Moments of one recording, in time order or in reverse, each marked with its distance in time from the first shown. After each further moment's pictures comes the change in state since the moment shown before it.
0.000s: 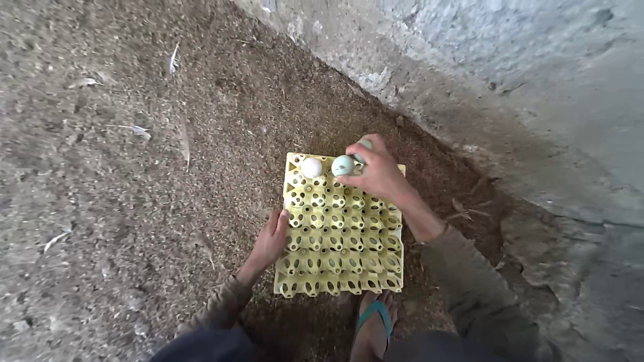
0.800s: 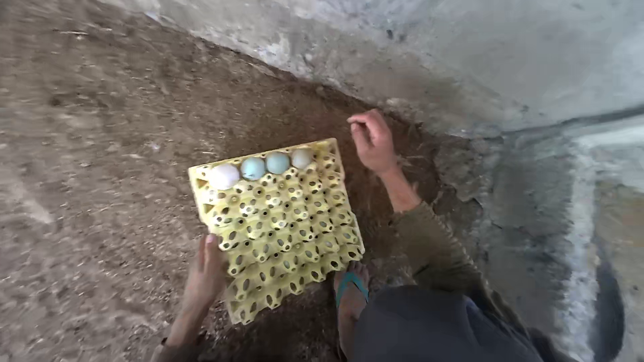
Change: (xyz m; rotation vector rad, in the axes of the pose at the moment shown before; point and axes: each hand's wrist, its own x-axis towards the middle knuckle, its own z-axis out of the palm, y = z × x) left_hand -0.002 -0.004 0.011 -0.031 0.066 0.006; right_hand -0.060 0.131 -0.035 0.110 0.636 -0.033
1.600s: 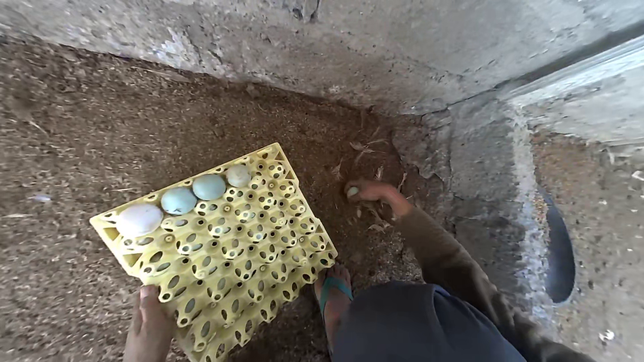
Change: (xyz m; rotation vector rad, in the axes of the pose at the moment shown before) left_hand -0.001 0.000 -0.003 -0.038 0.009 -0.004; right_hand -0.131 0.136 -0.072 -0.068 -0.952 0.882
